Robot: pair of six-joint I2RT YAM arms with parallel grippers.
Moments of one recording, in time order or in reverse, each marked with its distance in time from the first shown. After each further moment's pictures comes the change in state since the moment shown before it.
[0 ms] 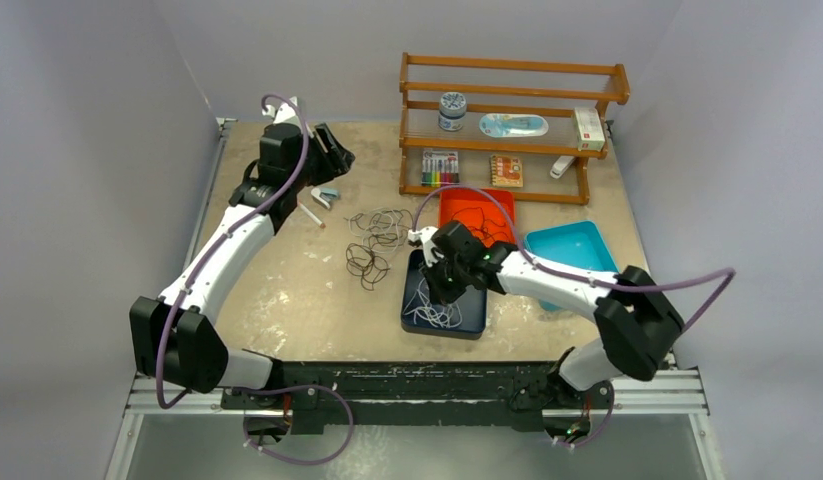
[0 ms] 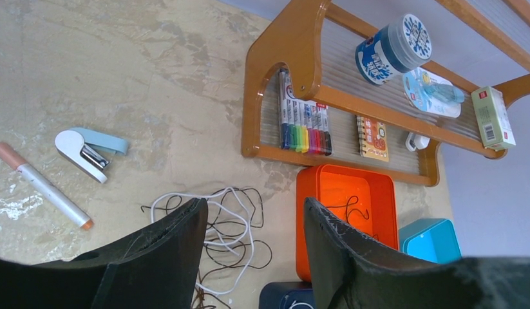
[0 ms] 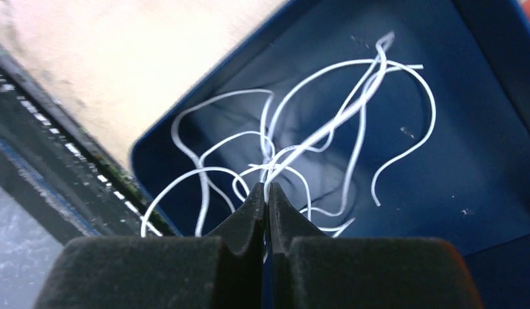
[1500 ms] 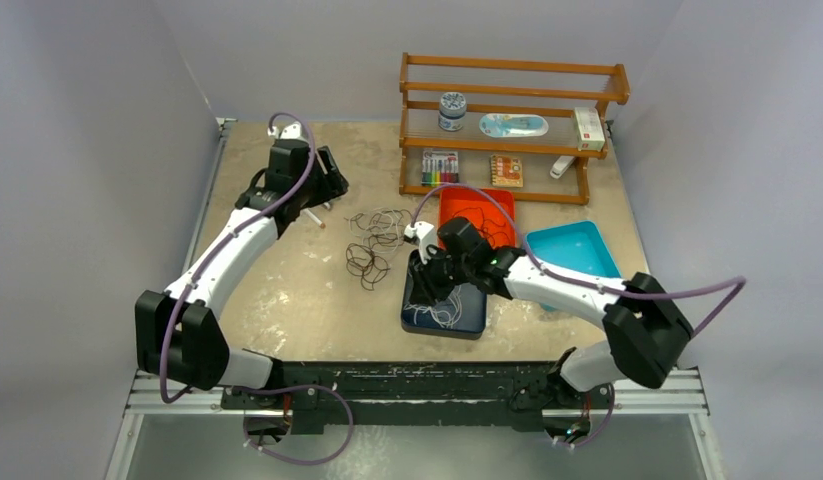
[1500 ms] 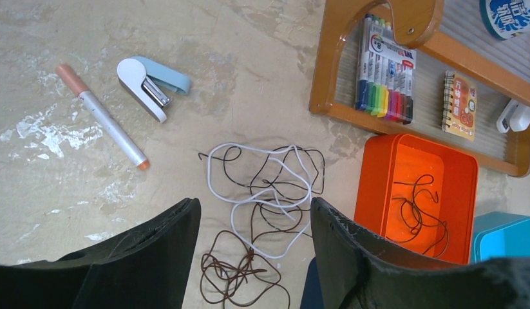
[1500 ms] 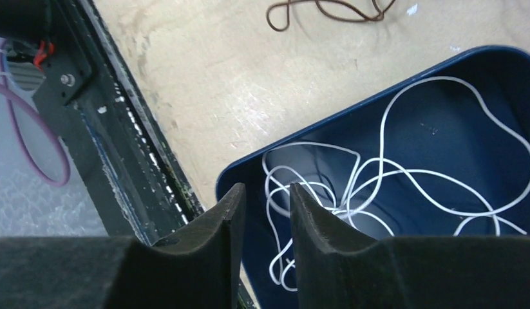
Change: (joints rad) left arm 0.003 0.014 -0.072 -0.126 -0.085 0.019; right arm -0.011 -0.047 -0.051 0.216 -0.204 -0.018
